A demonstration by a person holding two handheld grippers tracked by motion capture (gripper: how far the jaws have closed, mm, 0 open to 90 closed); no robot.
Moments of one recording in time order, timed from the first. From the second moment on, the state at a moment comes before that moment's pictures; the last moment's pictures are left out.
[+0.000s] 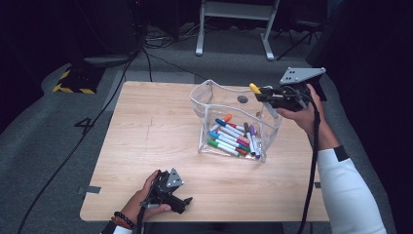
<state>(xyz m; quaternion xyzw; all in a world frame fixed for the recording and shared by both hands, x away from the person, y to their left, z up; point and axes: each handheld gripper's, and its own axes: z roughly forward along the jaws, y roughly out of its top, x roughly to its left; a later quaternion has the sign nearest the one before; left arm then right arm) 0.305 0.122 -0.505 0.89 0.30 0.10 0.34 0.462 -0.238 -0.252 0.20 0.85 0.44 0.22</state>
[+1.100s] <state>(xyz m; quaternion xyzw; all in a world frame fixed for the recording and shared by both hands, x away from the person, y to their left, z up) 0.305 0.122 -0.505 0.89 0.30 0.10 0.34 0.493 -0.186 -0.319 0.17 0.96 0.23 0.09</state>
